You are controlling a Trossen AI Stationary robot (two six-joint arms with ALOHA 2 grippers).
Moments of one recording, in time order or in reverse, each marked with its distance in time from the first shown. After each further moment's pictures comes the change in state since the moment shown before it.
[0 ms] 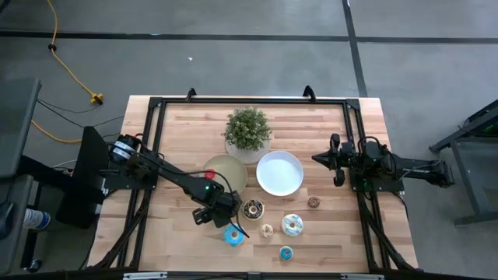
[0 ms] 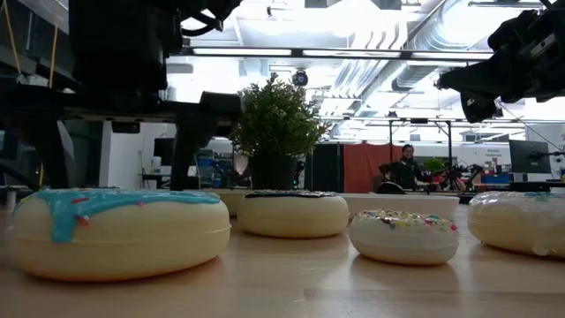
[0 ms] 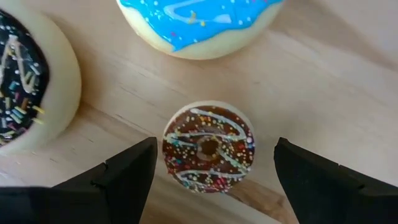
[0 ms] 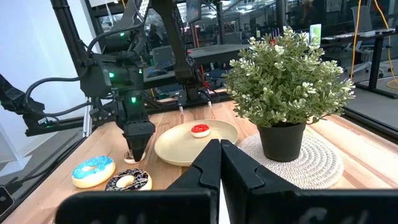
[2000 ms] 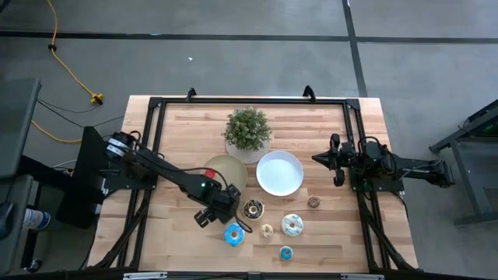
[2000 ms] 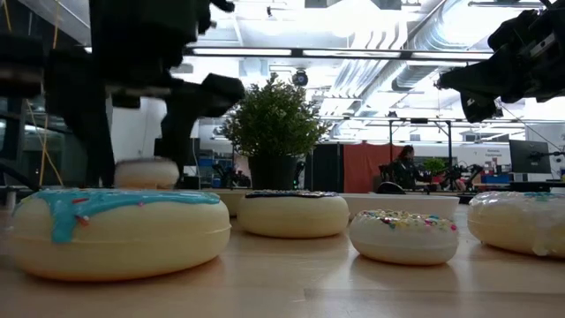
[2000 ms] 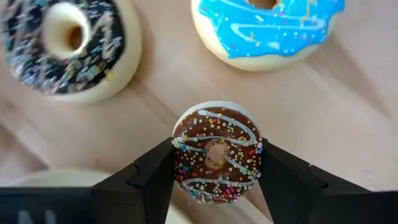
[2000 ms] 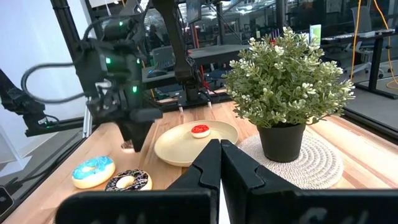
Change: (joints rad) left arm 0.000 -0.067 0.016 -0.026 -0.060 -0.279; right arm 0.000 0.000 0.000 0.000 0.001 0.000
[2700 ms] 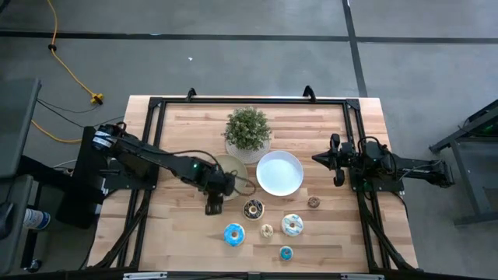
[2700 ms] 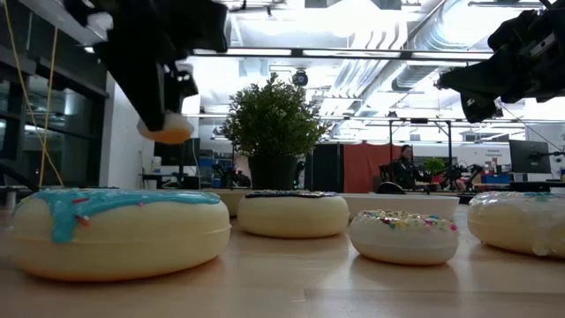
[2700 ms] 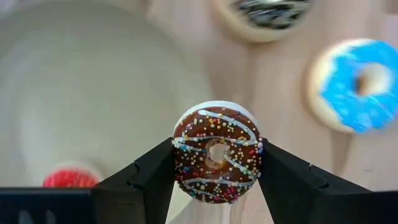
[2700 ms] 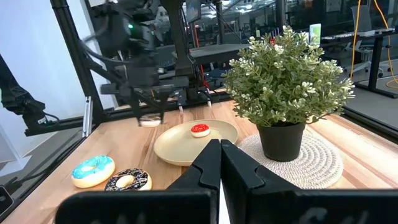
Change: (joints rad) left arm 0.121 -0.157 0.000 -0.167 -0.056 -0.825; right arm 0.000 0.000 0.000 -0.004 0.000 0.000
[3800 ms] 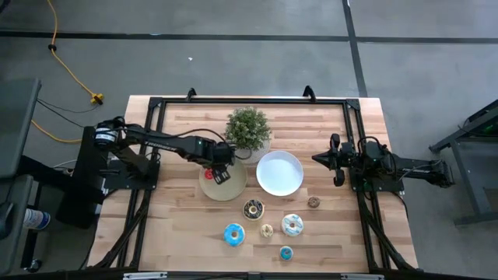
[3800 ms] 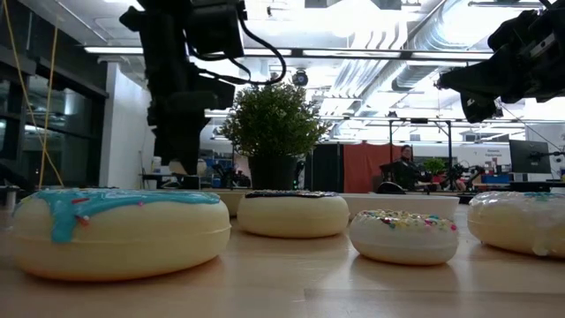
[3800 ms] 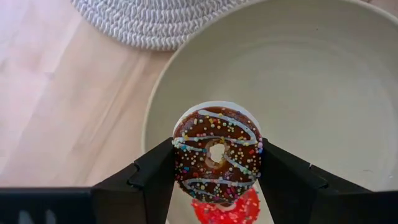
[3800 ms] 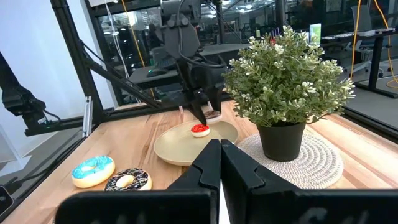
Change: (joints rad) left arm 0.279 0.002 -0.103 0.004 -0.204 -0.143; right arm 0.000 0.000 0.000 -0.001 0.000 0.000
